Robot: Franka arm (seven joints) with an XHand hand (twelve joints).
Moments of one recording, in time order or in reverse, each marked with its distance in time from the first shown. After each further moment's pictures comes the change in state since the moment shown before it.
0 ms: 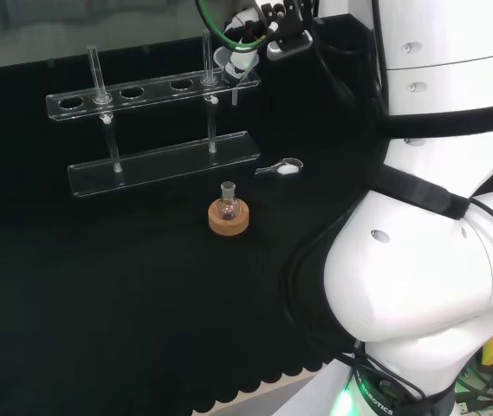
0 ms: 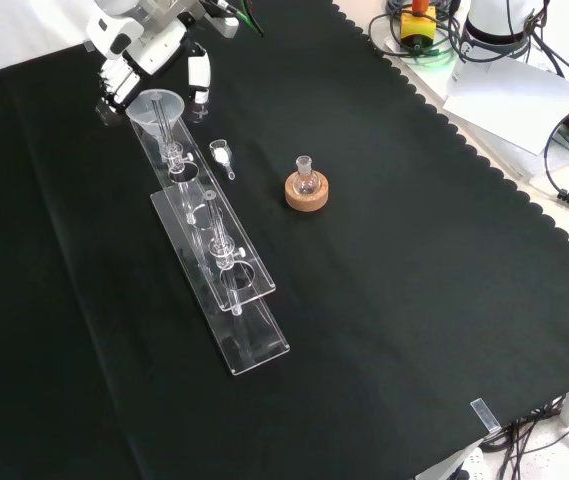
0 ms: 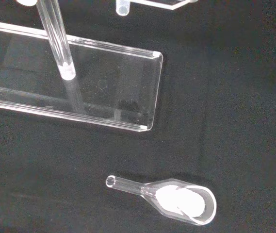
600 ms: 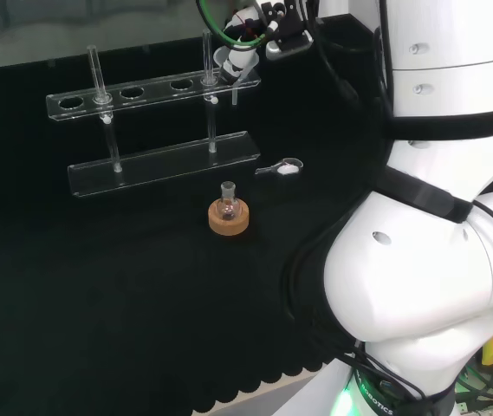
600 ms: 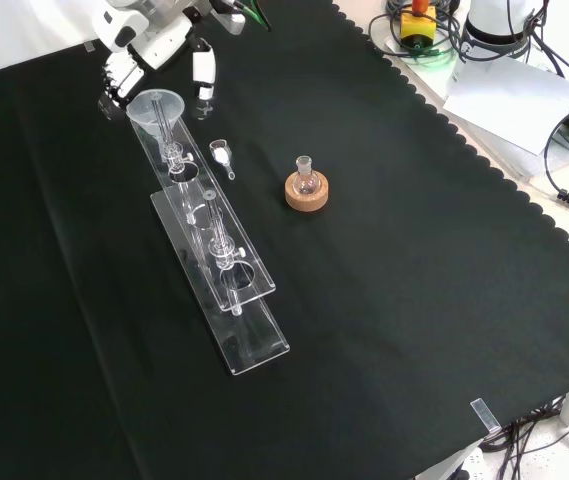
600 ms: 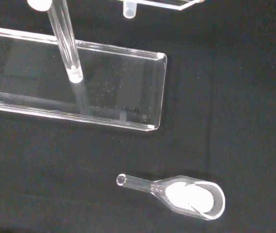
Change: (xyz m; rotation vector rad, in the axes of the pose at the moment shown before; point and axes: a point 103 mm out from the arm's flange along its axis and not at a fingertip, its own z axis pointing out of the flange) arm 0.005 -0.010 -0.002 -0.012 0.029 0.016
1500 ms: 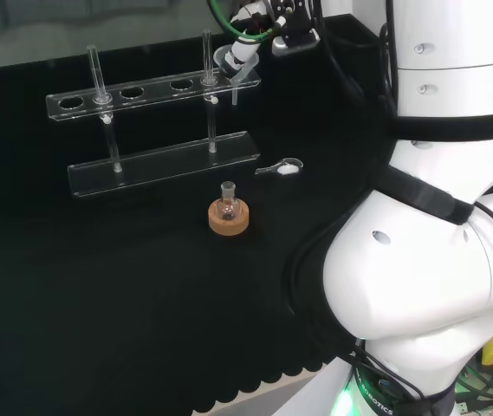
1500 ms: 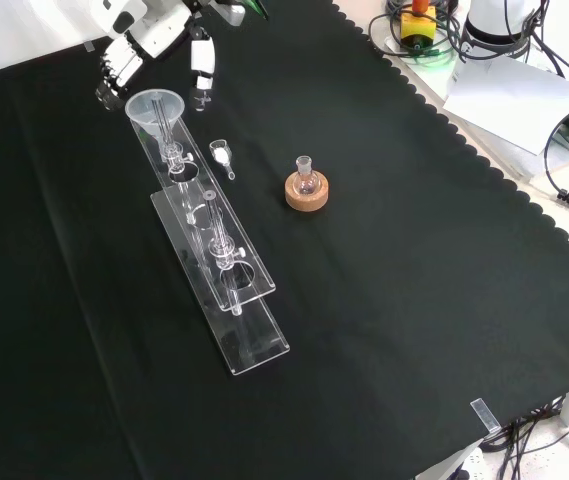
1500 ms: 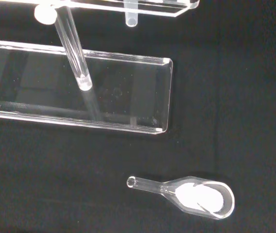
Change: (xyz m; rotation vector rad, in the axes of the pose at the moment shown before) arm -0.007 -0.009 -0.003 -0.018 0.061 -0.014
